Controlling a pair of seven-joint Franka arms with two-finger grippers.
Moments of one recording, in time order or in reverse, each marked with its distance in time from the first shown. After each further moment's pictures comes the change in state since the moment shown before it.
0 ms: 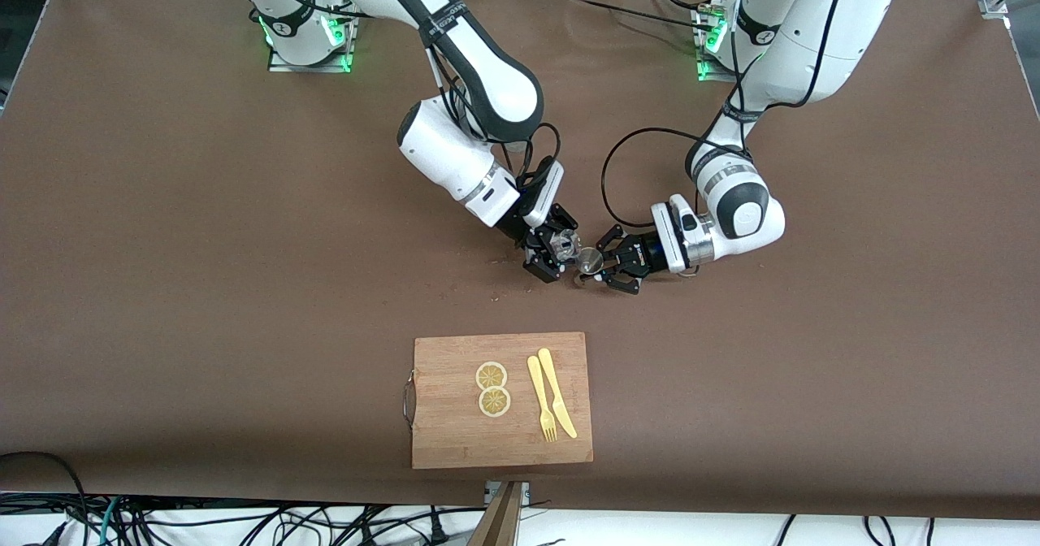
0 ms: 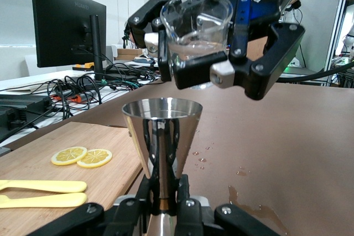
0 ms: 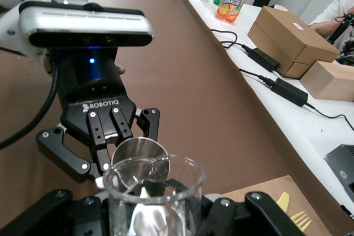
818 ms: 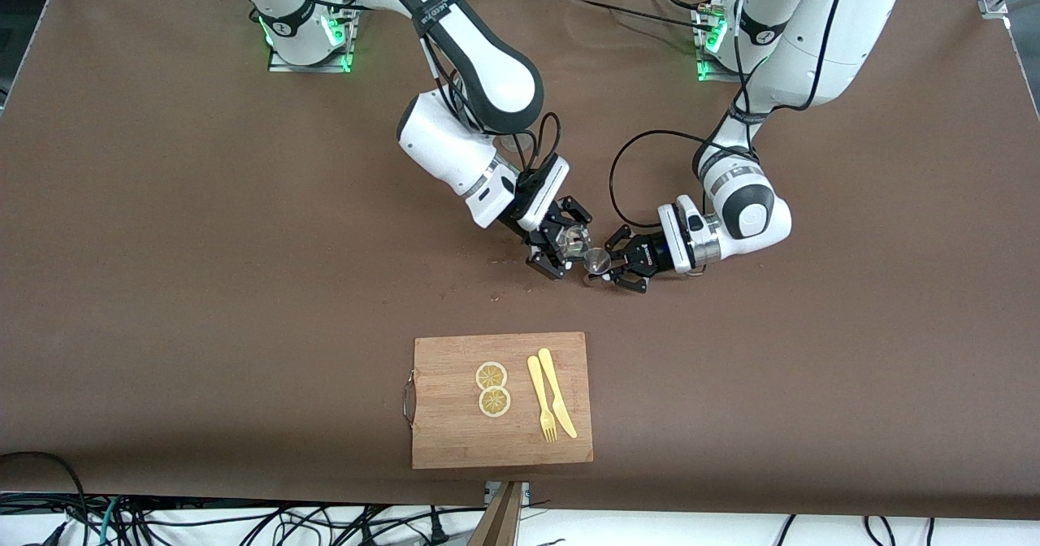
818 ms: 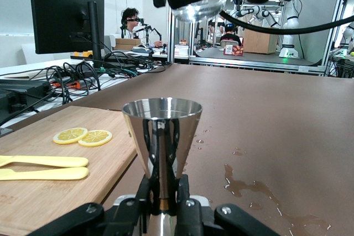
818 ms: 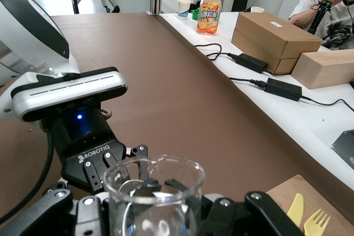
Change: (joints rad) left arm 0.006 0.009 0.019 -0.018 0.033 0.000 0.003; right arm -0.001 -0.021 0.008 0.031 0.080 -0.009 0.162
